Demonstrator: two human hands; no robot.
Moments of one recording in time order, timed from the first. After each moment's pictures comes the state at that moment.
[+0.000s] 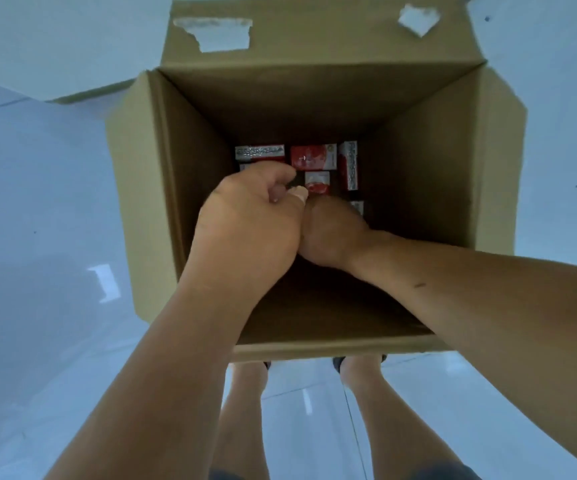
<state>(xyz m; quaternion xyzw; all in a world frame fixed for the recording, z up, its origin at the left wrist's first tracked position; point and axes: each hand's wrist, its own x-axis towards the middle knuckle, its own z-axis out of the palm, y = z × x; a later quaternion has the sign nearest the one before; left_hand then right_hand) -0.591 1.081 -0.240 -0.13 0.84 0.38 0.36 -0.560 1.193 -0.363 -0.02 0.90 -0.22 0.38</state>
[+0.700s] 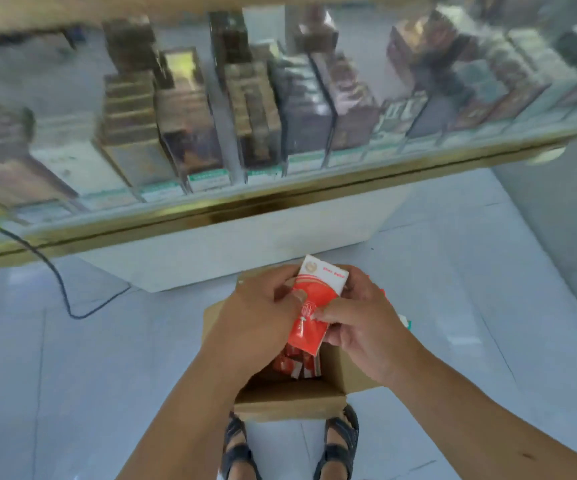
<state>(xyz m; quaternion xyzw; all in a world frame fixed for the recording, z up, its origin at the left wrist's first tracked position) -0.602 1.093 0.112 0.01 0.81 0.49 0.33 -0.554 1.240 0.079 0.29 0.54 -0.78 0.16</state>
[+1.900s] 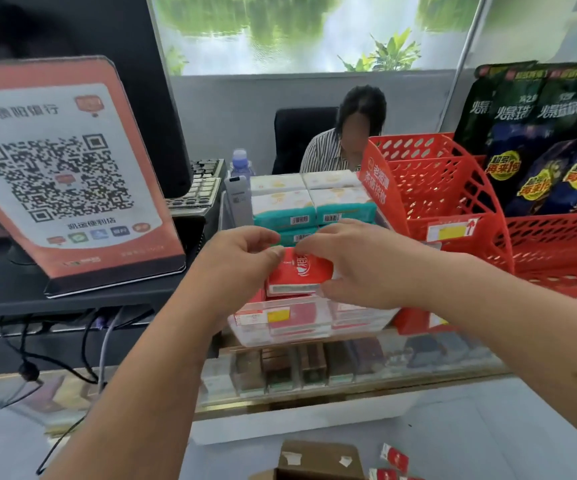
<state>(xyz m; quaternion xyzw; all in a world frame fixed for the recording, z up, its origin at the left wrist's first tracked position) -0.745 1.039 0.497 0.03 0.82 0.57 0.06 -0.739 1.229 0.521 -0.26 0.96 -0.04 0.02</state>
